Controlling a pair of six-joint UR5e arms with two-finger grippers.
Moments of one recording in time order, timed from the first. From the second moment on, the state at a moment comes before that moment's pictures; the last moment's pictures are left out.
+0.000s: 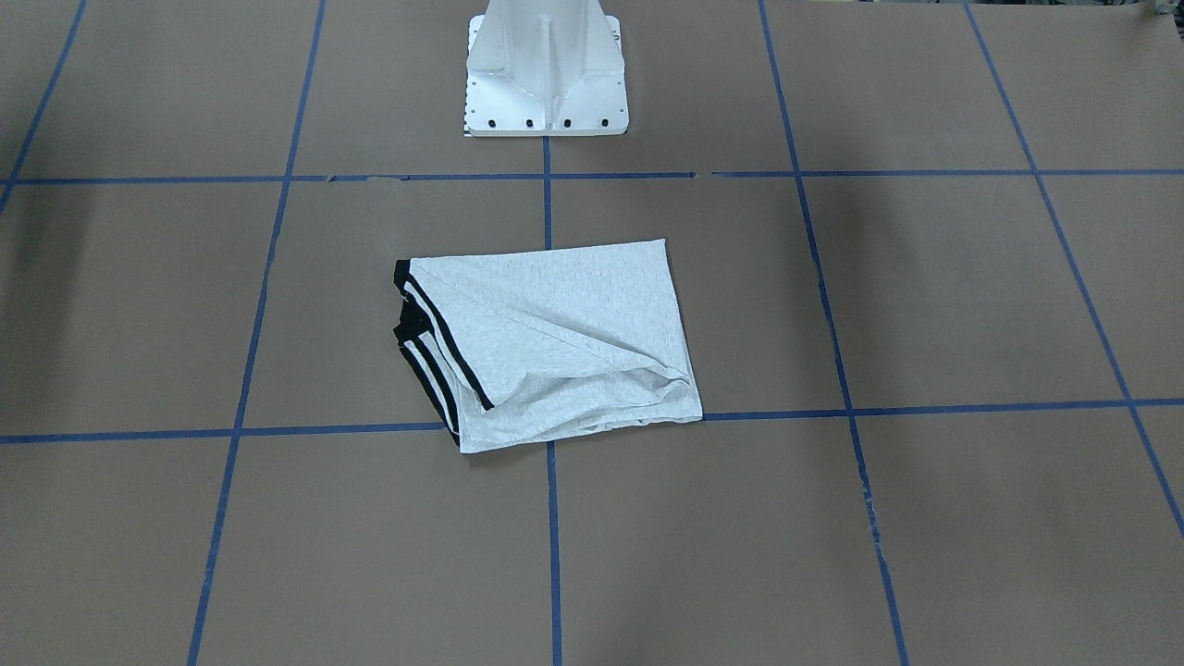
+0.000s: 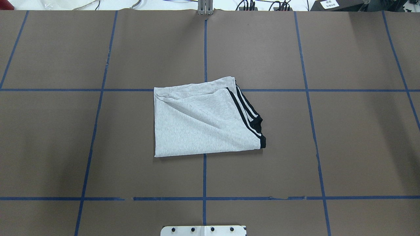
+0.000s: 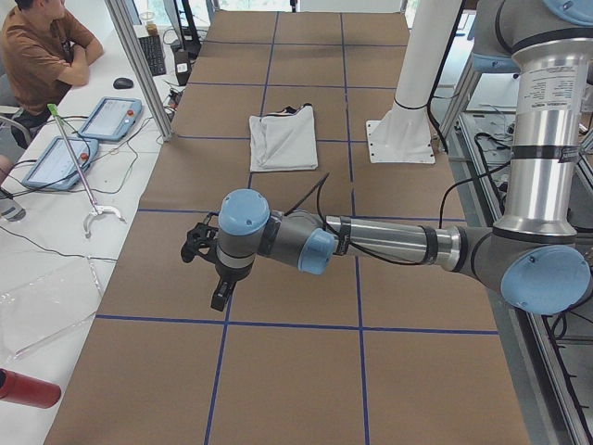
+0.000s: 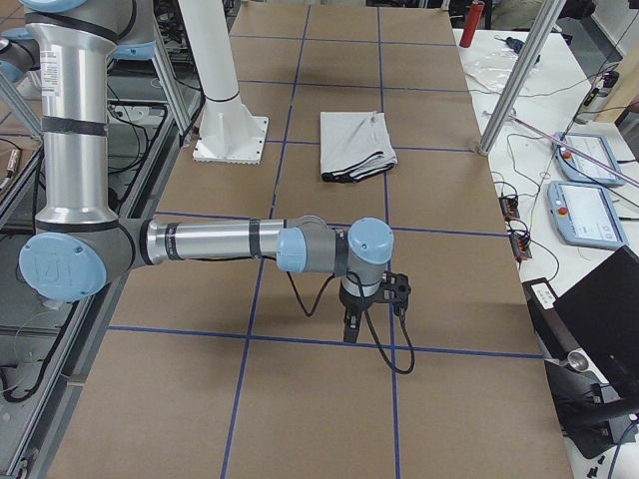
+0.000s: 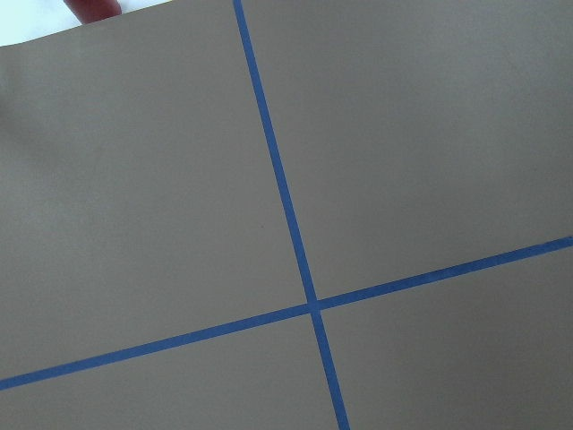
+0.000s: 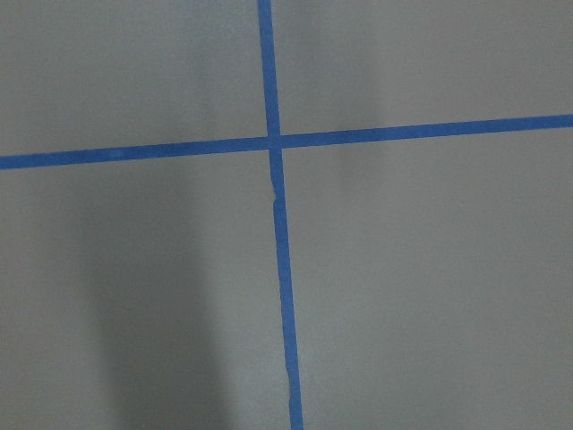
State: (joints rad) left arm -1.61 -1.57 -1.66 -1.81 -2.35 0.04; right arm 1.51 -1.62 1.69 -1.63 2.30 0.14
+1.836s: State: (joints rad) left arm -1.60 -1.56 -1.65 -1.81 -2.38 0.04; right arm 1.51 -1.62 1.70 -1.63 2.36 0.14
